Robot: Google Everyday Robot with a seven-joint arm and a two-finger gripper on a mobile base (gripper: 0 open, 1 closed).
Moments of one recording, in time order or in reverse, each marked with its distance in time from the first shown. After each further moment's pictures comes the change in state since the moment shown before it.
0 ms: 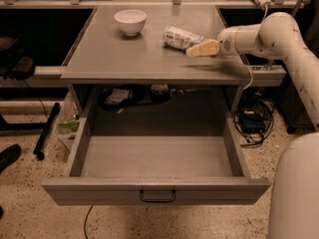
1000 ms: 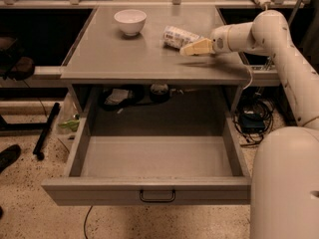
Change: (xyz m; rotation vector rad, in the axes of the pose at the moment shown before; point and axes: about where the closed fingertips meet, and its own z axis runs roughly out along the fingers) arm -0.003 0.007 0.029 -0.071 0.000 0.001
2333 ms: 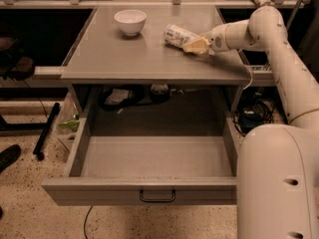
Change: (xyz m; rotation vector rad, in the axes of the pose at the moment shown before) arm 0.003 -0.004 0.011 -0.021 0.051 -0.026
